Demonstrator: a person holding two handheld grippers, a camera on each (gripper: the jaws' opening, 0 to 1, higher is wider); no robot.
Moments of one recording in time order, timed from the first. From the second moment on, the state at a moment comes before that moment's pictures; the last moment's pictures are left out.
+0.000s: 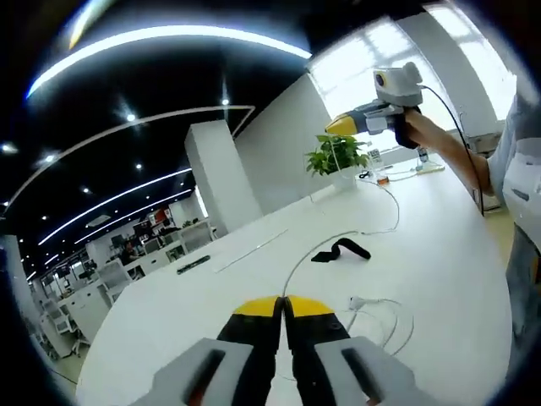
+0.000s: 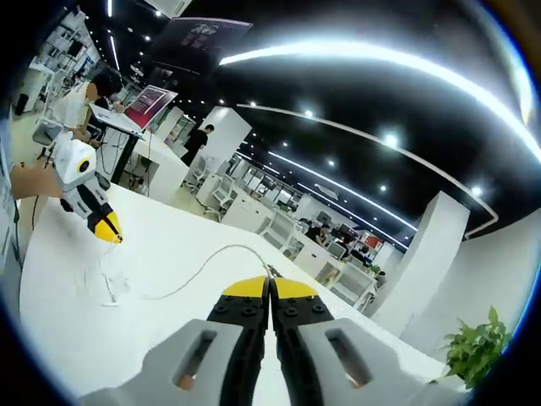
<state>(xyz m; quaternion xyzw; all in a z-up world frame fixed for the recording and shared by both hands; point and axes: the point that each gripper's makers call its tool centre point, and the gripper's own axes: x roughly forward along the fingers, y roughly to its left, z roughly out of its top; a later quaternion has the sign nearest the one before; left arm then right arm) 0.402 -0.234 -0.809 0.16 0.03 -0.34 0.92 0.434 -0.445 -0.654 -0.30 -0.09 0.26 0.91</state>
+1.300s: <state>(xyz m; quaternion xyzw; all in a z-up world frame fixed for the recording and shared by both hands) 0.378 -0.260 -0.841 0.17 0.08 -0.40 0.90 0.420 -0.433 -0.703 -0.31 -0.04 0.29 0.90</state>
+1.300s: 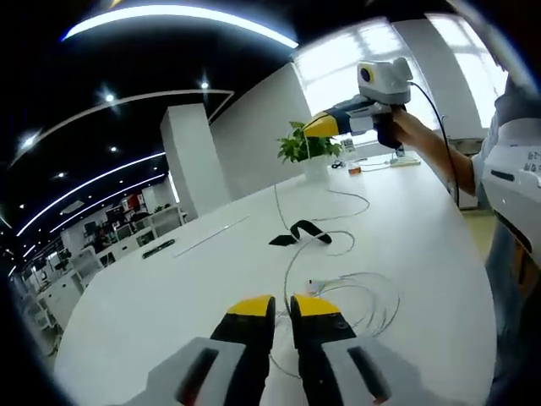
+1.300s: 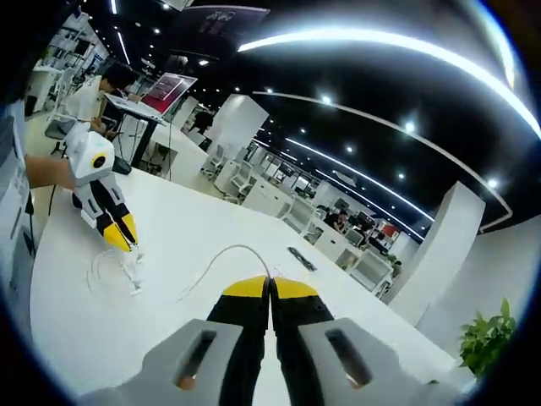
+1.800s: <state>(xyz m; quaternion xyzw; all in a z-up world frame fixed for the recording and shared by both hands) 0.371 -0.257 -0.831 0.16 0.06 -0.39 0.90 0.393 -0.418 -0.697 -0.28 -0.05 0.33 0.90</state>
